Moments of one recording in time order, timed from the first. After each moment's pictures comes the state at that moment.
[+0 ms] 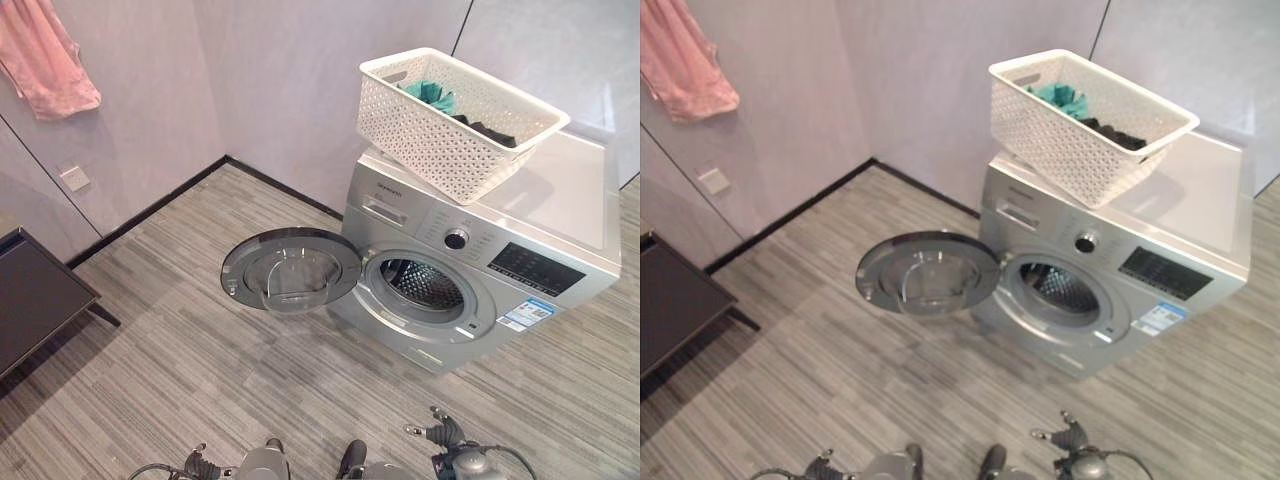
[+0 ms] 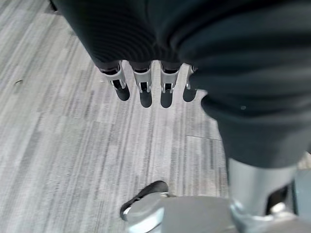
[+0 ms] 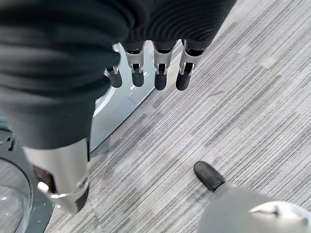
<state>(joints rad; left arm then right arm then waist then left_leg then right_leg) -0.03 0.28 -0.26 1.20 0.14 -0.05 0.19 -0.02 -0.26 0.29 1.12 0.14 -0.11 -0.13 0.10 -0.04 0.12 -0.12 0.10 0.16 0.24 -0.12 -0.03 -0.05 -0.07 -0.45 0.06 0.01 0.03</state>
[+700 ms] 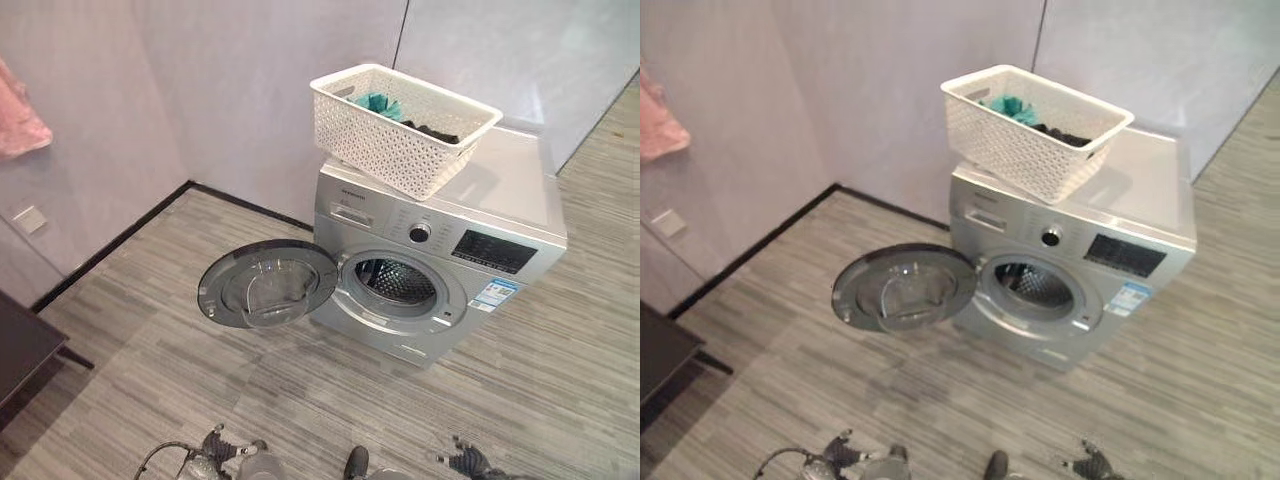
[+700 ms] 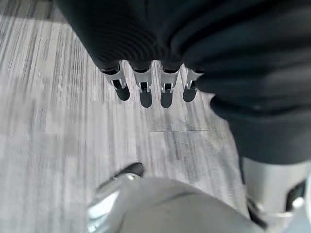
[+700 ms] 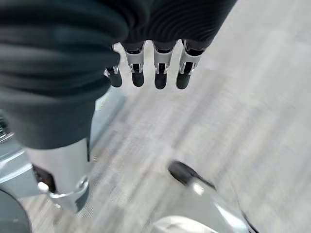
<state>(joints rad) -0.11 0.24 -0.25 1.31 0.16 -0.06 0.15 0.02 -0.30 0.26 1.20 0.22 -0.10 -0.04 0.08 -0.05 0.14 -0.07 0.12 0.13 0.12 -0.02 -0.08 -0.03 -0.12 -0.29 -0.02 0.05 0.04</state>
